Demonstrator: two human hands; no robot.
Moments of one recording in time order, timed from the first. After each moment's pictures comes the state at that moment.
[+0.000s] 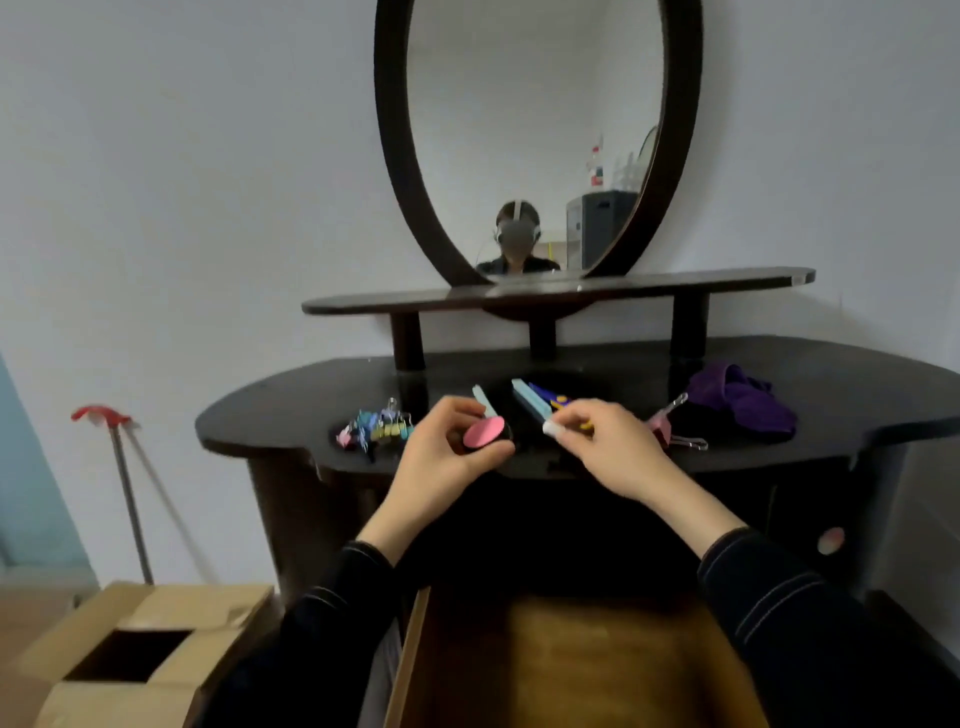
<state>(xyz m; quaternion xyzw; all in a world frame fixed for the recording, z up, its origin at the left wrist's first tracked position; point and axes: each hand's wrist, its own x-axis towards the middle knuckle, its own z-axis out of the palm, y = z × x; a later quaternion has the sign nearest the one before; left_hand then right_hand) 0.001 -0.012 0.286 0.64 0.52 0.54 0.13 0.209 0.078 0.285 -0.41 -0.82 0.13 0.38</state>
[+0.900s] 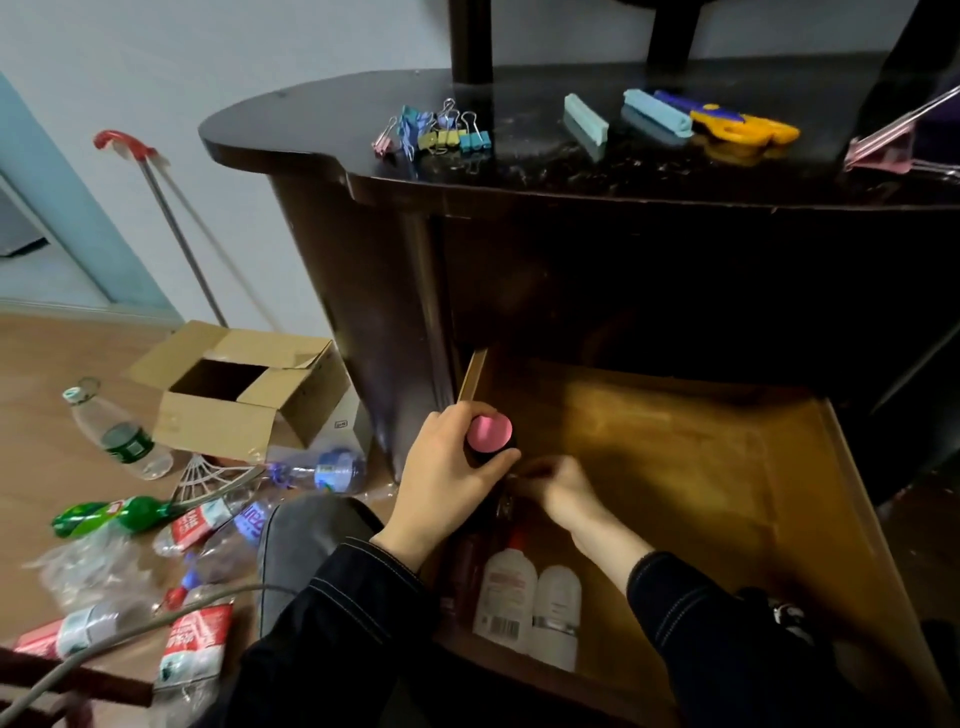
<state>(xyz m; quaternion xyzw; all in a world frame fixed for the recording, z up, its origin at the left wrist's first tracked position) -0.034 -0.099 0.041 0.60 0.69 0.41 0.07 0.105 -0.017 -0.007 -0.53 -0.58 0.60 0.19</state>
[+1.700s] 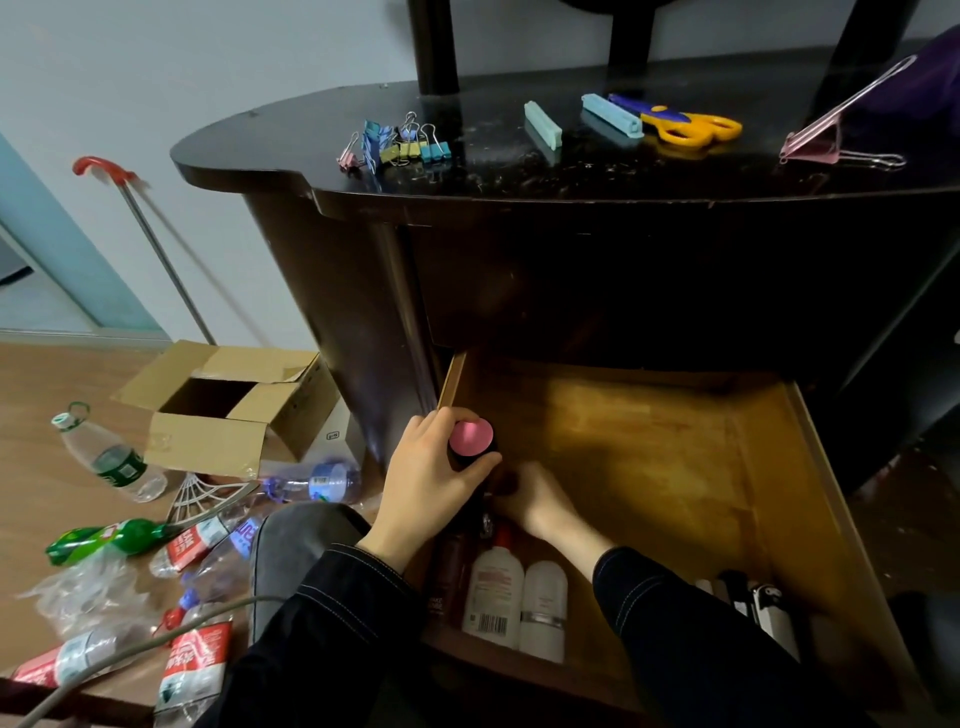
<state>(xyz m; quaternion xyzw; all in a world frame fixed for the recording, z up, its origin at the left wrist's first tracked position) -0.031 -0.100 0.041 0.61 0.70 0.37 0.04 0.102 -0.013 -0.032 -0.47 -0.74 0.46 0.09</state>
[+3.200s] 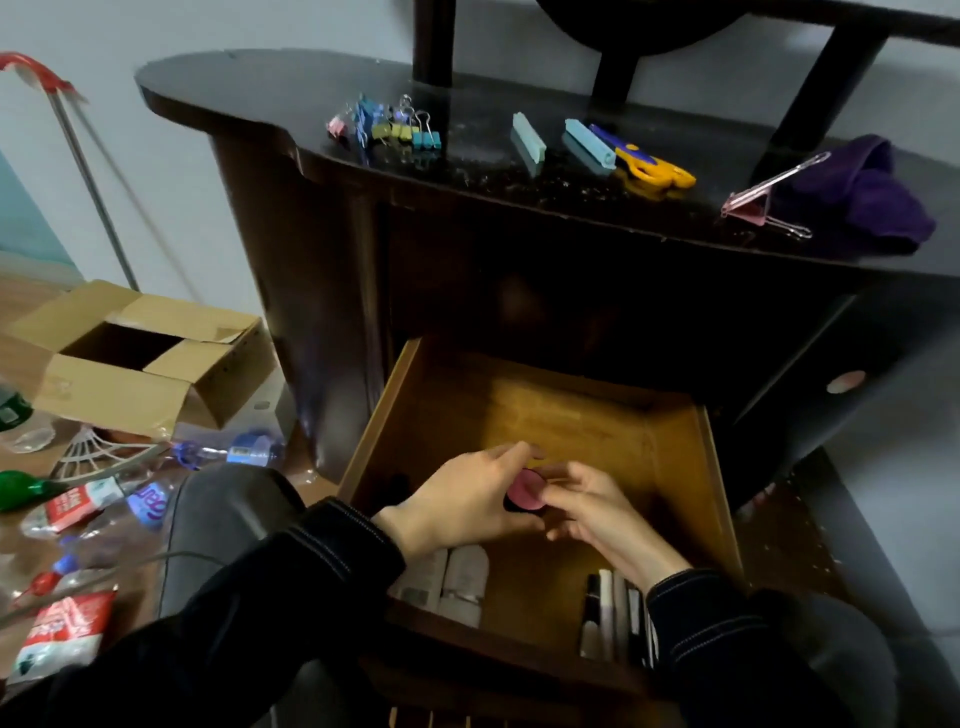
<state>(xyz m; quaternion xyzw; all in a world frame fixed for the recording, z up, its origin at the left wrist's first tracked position) 0.051 -0.079 0.035 0.79 0.55 0.21 0.14 0.238 -0.034 0.044 -0.48 -0.56 0.65 0.19</state>
